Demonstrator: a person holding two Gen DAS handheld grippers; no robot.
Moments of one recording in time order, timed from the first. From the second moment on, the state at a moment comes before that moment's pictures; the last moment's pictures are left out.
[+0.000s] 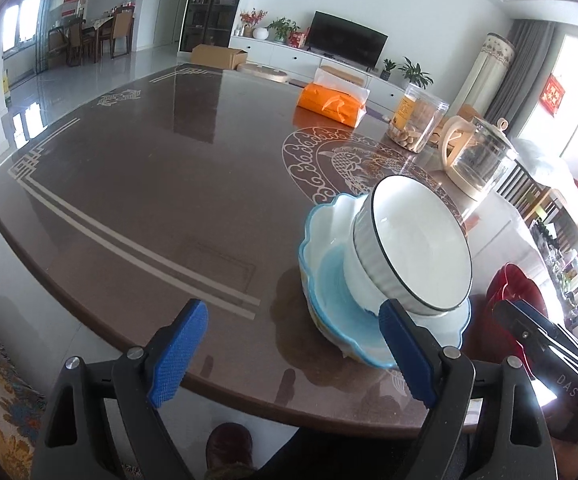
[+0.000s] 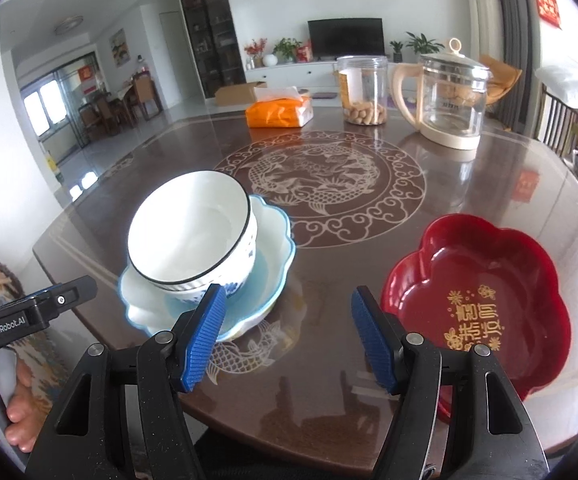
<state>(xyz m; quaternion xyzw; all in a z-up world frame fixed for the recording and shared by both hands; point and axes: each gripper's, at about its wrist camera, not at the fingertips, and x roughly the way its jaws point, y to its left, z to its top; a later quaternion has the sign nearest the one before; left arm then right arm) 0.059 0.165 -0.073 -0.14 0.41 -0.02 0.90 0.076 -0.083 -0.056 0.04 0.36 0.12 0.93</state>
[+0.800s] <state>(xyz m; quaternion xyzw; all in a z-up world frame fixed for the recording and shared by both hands) 0.124 0.148 -0.130 -0.16 0.47 -0.07 0.87 0.158 -0.072 -0.120 0.09 0.45 0.12 0.88</state>
